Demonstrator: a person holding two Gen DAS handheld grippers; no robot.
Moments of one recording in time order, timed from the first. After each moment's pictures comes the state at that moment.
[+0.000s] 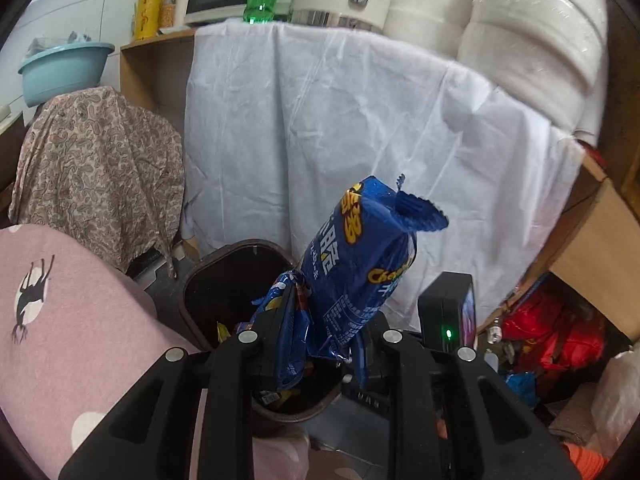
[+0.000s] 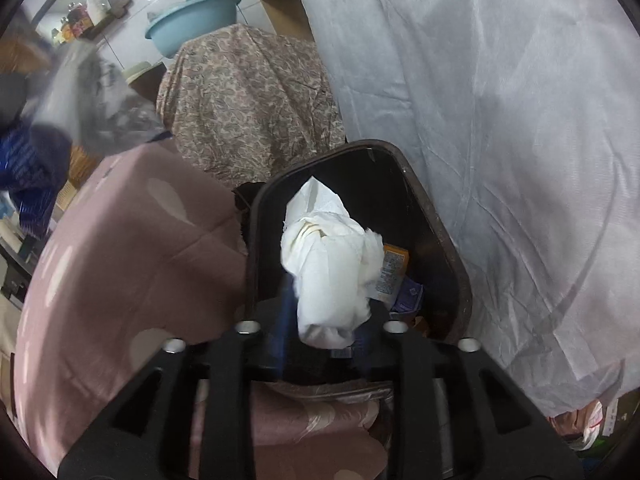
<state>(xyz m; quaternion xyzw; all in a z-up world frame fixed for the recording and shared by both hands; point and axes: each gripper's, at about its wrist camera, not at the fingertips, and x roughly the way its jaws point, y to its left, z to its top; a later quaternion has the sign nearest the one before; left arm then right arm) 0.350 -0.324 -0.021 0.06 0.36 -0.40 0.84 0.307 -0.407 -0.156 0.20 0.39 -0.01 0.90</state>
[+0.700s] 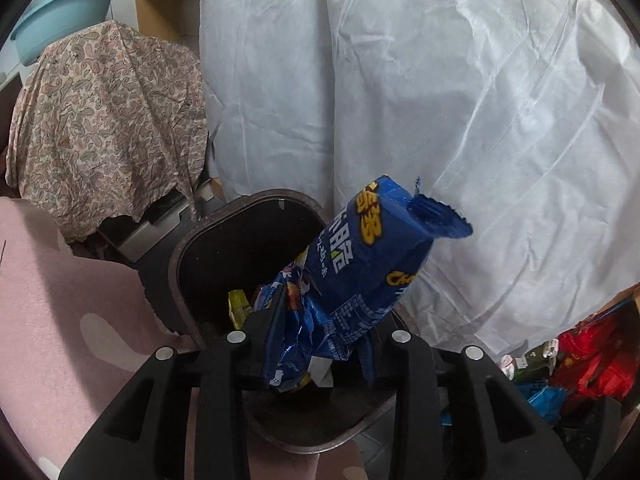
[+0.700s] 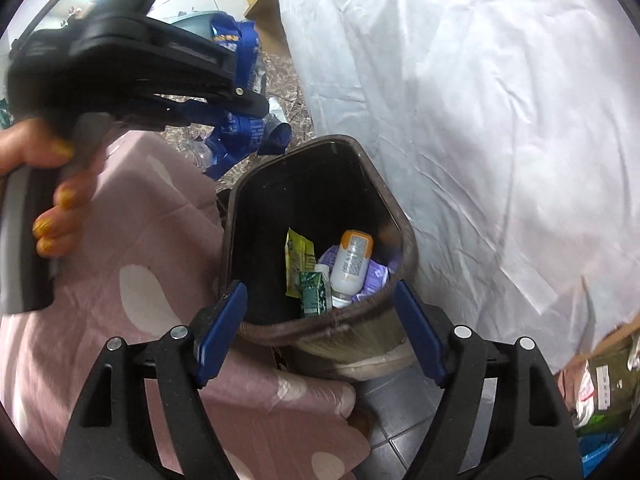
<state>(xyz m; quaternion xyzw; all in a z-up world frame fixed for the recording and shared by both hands) 0.417 -0.396 -0.088 0.11 0.47 -0.31 0.82 0.234 -0.414 -0.174 0.20 0.35 -0.05 0.91</state>
